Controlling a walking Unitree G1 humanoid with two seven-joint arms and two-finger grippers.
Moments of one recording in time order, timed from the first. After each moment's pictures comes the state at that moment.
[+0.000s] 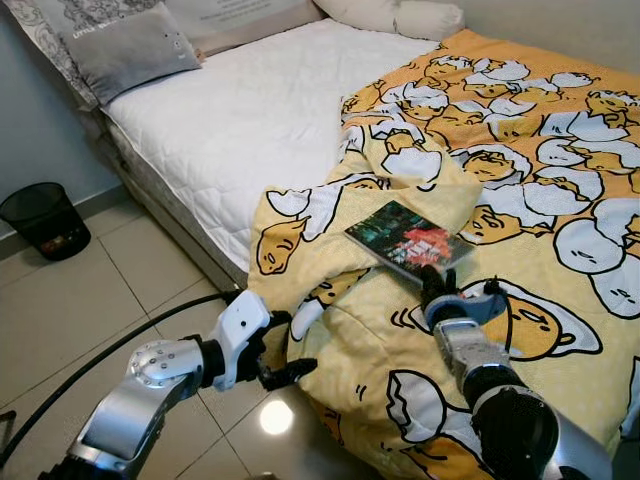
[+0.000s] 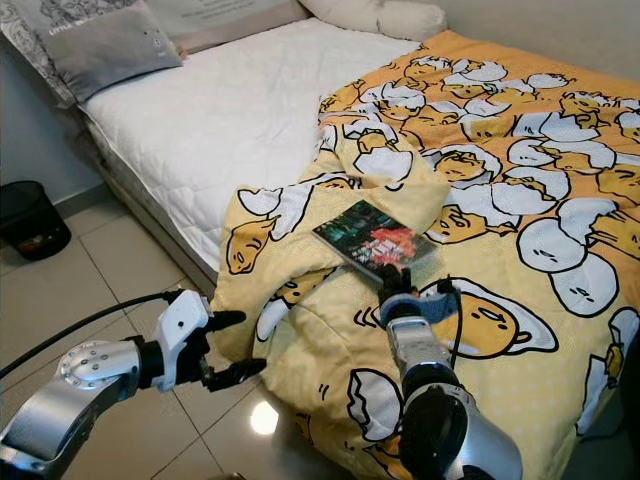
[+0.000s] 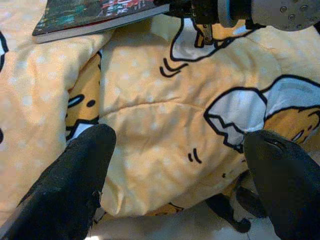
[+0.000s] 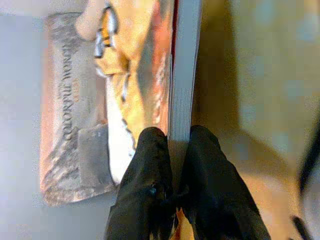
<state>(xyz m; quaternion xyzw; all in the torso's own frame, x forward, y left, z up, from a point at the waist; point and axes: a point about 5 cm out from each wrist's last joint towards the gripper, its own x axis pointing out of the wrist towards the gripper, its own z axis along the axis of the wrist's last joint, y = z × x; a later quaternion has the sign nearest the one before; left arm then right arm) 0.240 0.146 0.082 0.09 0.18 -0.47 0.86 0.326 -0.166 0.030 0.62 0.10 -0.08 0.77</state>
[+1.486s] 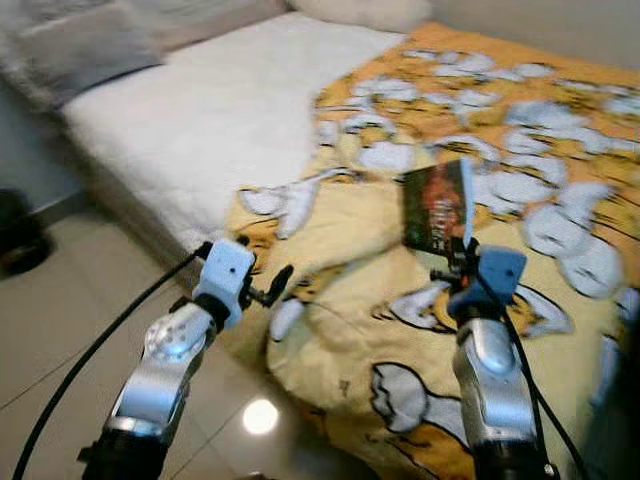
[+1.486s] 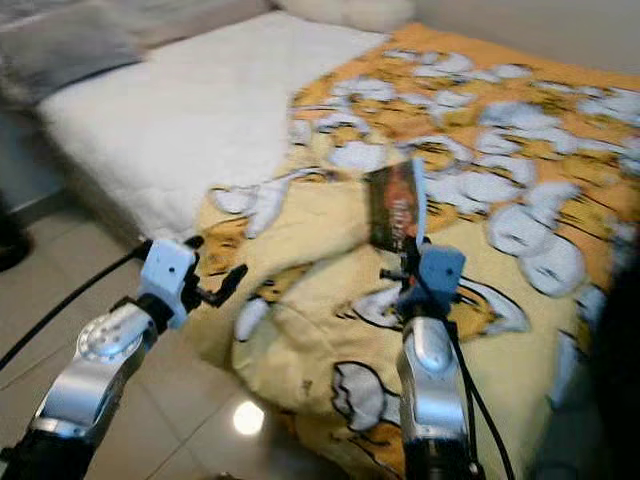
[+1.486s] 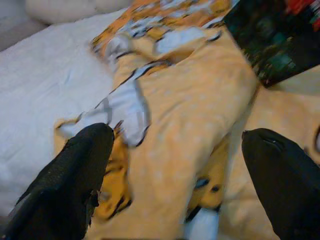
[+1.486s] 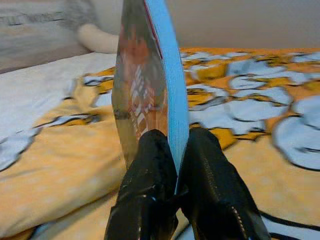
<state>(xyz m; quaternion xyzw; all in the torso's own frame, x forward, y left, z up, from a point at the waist) 0.290 0.152 0.111 0.12 0.03 -0.22 0.97 0.289 -0.159 0.093 0.04 -0.03 -0.07 1.00</state>
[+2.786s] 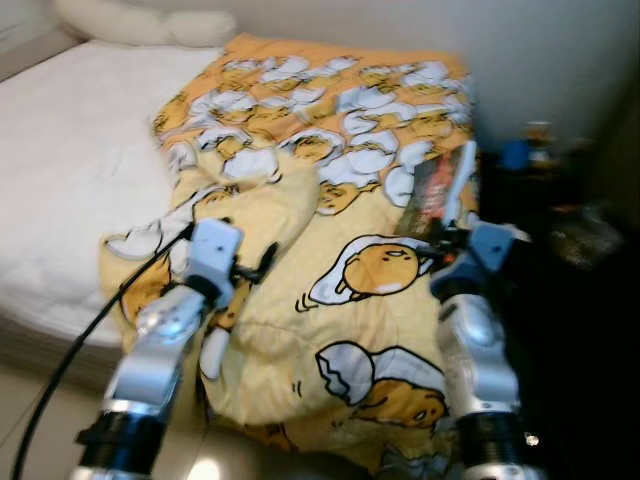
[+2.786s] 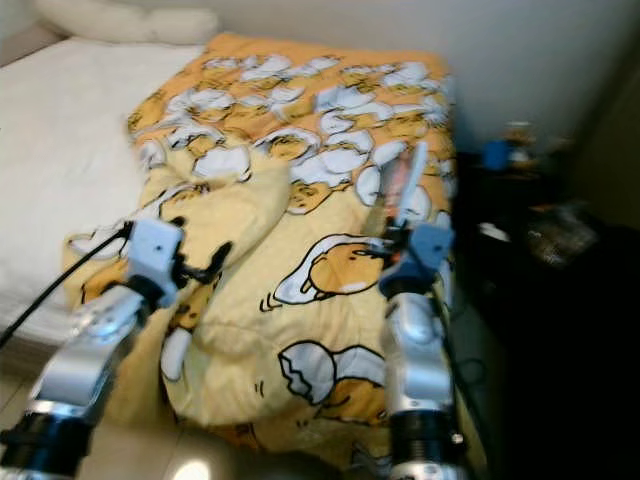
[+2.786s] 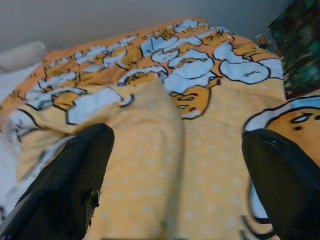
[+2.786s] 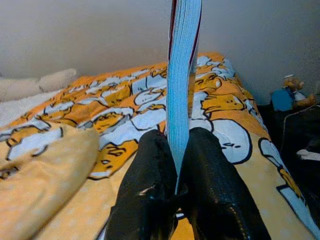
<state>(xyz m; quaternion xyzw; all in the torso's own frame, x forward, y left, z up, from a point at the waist) 0.302 0.173 0.121 0.12 0.03 -0.16 0.98 0.310 -0.133 0.111 0.12 -0.02 -0.02 0.99</state>
